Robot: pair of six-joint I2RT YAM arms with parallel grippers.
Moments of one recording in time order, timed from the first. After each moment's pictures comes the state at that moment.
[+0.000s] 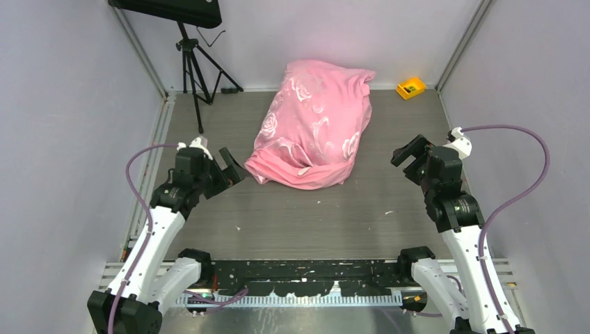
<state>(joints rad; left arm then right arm) -0.20 0.87 0.79 -0.62 0.15 -0.68 0.12 0.70 0.87 -0.62 0.25 0.66</state>
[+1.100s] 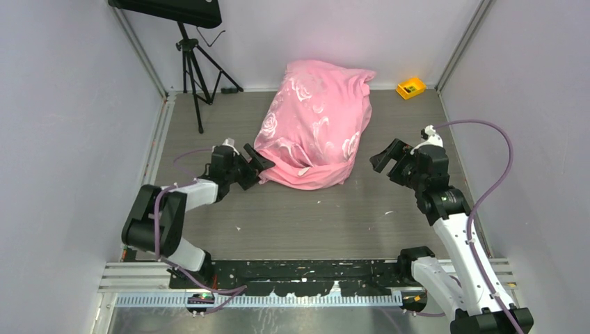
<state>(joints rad) -0.26 1.47 0.58 0.28 0.31 -0.99 0.12 0.78 0.76 -0.49 -0.06 0.60</state>
